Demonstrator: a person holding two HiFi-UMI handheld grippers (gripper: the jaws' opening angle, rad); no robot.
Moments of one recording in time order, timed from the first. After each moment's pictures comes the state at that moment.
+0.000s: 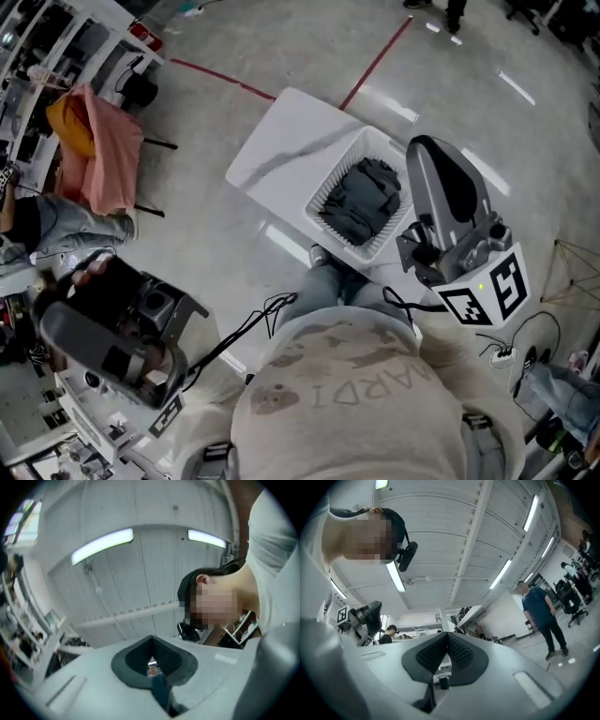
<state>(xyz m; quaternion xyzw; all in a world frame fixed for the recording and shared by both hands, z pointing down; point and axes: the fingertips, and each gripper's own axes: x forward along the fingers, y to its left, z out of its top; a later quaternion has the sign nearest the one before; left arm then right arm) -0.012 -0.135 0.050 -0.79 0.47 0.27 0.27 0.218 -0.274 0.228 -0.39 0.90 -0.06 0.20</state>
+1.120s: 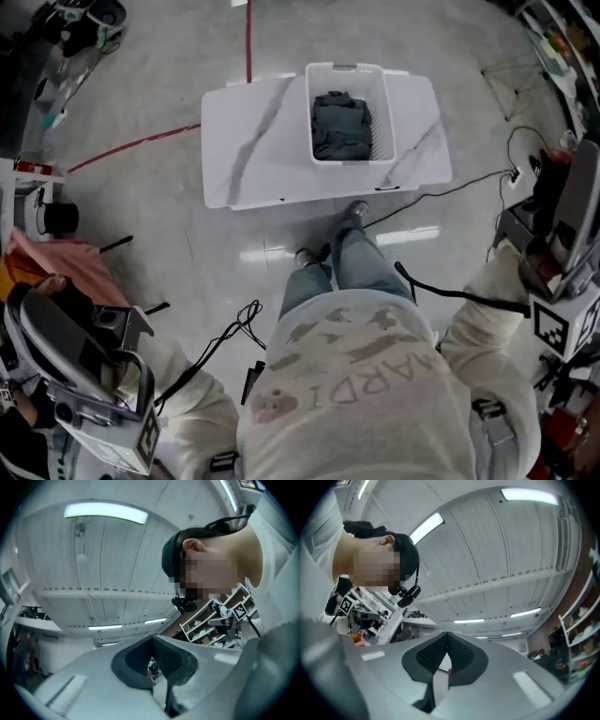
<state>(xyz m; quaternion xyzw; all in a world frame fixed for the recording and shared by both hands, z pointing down) -0.267 -0.193 0.071 -0.92 0.27 0.16 0.23 0.060 -0.054 0.086 -0.70 0.67 0.23 0.08</state>
